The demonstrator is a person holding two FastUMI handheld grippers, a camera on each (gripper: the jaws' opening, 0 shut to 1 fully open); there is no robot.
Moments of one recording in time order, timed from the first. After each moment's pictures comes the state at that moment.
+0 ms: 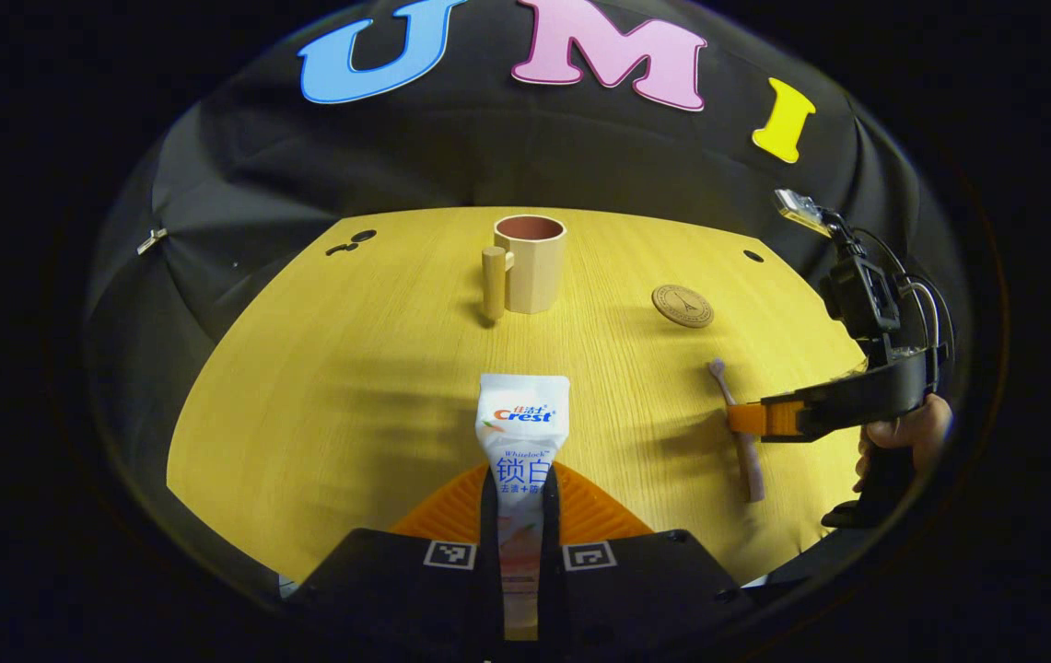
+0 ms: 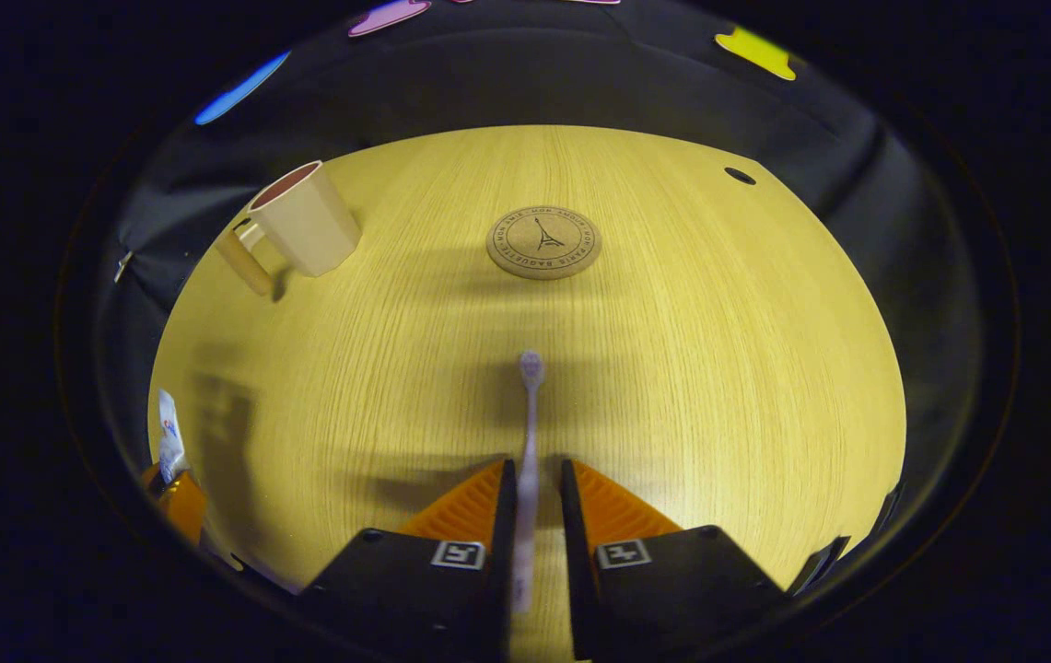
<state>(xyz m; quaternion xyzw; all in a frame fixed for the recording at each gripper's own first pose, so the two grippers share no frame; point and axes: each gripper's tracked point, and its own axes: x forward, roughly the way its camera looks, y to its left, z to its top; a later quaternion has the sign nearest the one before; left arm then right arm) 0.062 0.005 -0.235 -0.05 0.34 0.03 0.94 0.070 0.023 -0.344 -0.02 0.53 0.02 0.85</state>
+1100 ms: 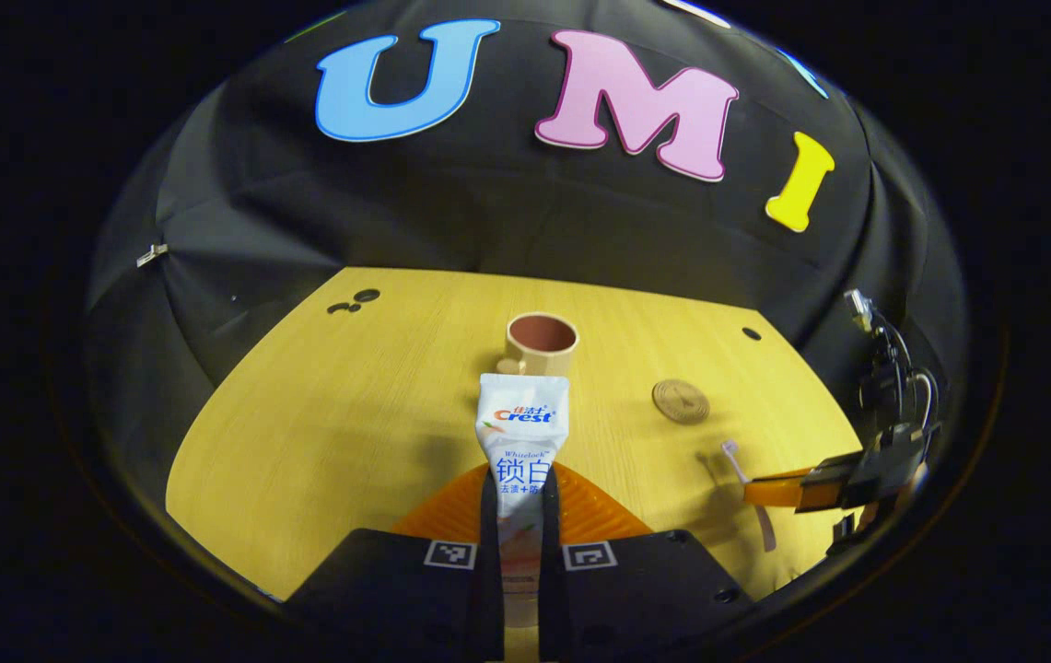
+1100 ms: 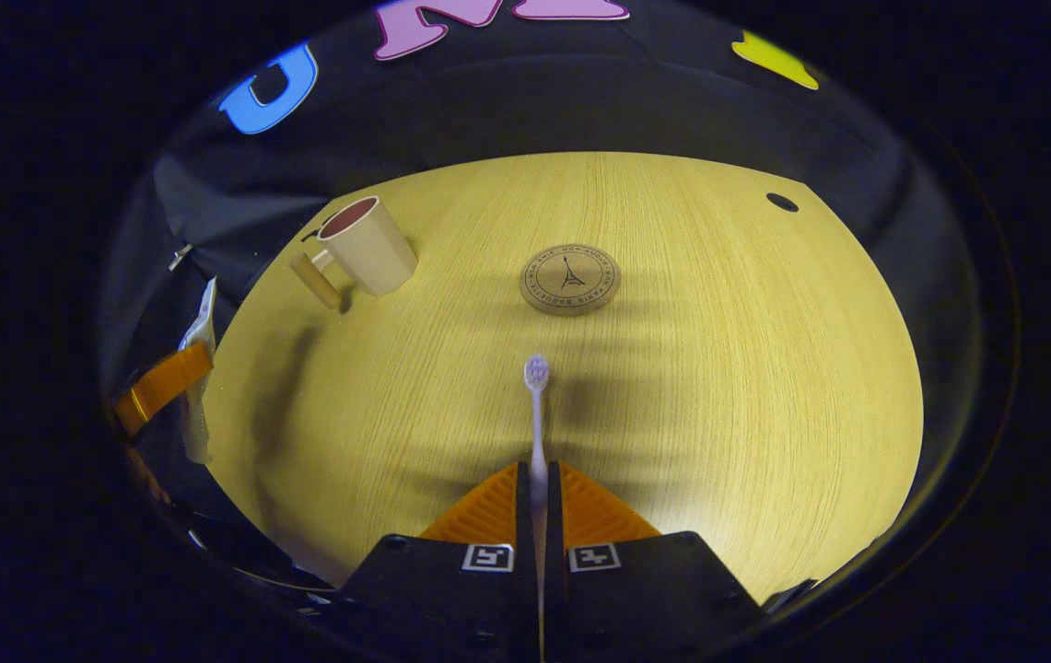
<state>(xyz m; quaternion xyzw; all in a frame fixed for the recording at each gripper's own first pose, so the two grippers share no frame) 0.131 0.027 -0.148 -0.10 0.24 0.03 0.97 0.078 0.008 -0.300 0.02 0.49 0.13 0.86</state>
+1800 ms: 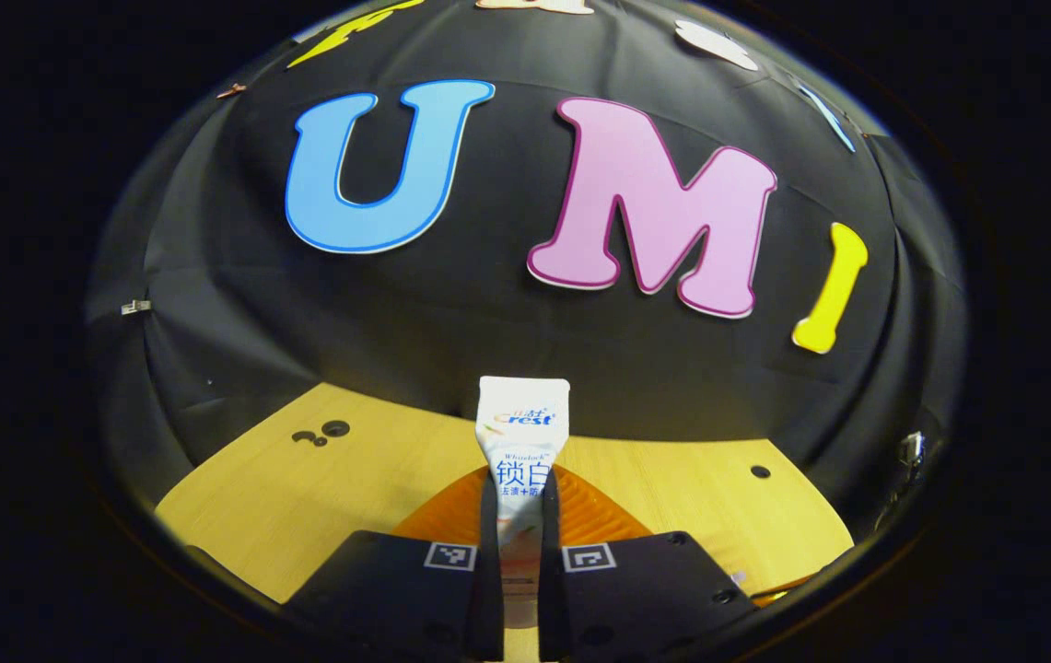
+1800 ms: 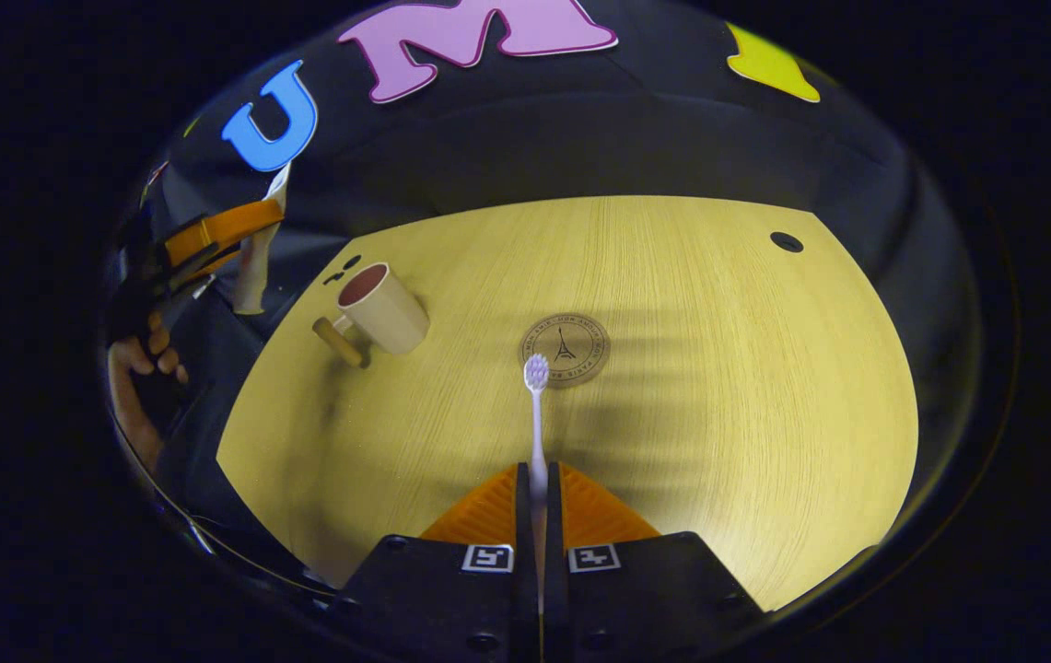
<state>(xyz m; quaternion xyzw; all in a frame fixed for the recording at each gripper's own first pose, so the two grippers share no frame) 0.292 0.044 -0.026 -0.11 0.06 0.07 0.99 0.125 -0.008 -0.256 0.06 0.45 0.16 0.88</state>
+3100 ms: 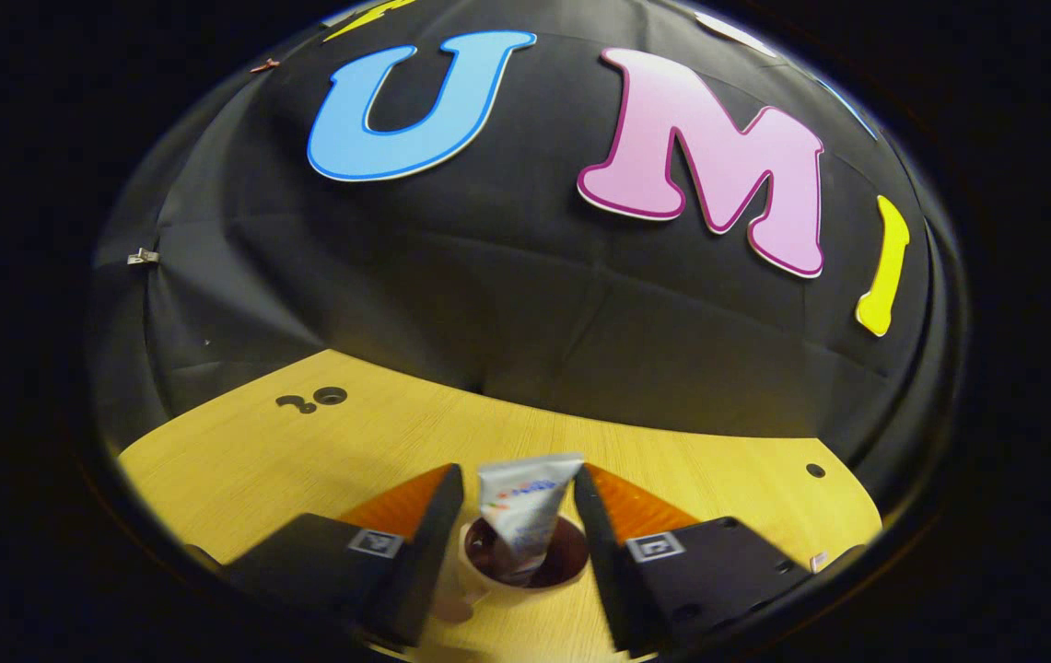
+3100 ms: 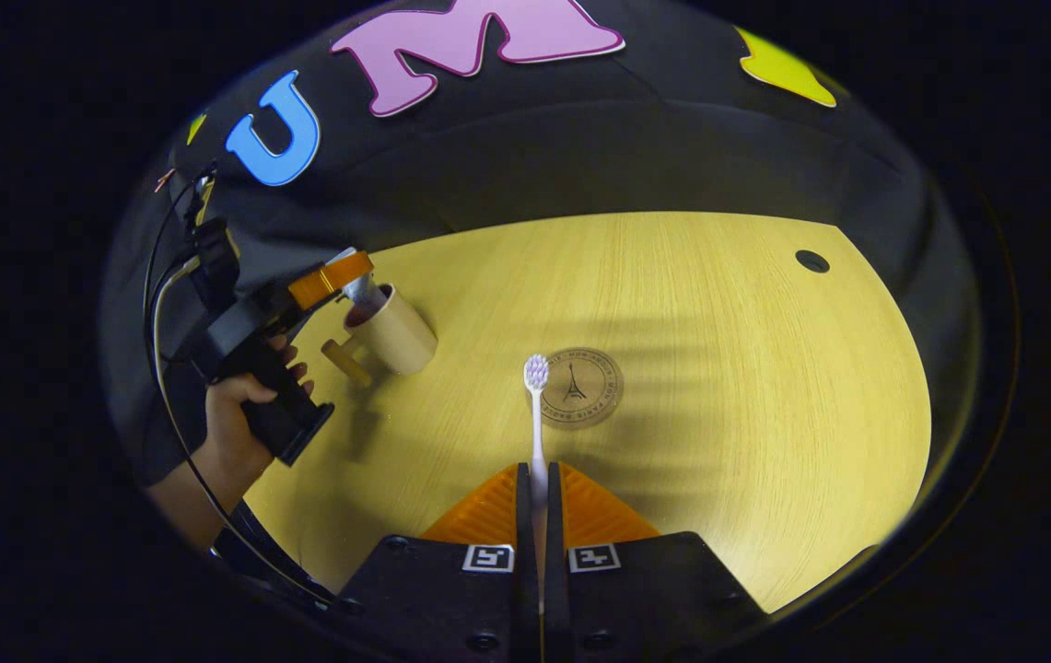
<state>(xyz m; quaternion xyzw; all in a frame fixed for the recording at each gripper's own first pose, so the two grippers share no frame) 0.336 0.063 -0.118 -0.13 0.07 0.10 0.98 0.161 0.011 -0.253 0.06 0.42 0.19 0.88</state>
